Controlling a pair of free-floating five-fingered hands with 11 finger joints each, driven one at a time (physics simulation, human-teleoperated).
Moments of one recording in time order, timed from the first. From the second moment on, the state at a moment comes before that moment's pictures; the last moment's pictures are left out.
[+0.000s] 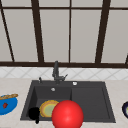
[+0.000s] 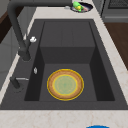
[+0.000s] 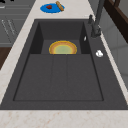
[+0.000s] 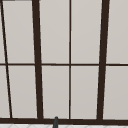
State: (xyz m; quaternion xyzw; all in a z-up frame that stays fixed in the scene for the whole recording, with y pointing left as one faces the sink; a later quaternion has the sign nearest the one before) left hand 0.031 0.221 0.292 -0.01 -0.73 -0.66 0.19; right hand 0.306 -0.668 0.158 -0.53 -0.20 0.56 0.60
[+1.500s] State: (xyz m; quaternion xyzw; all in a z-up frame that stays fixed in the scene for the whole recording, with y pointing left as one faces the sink) left hand 0.031 0.221 0.292 -0.01 -0.73 -0.66 0.19; right hand 0.237 -0.596 0.275 -0.54 -0.24 0.57 0.58
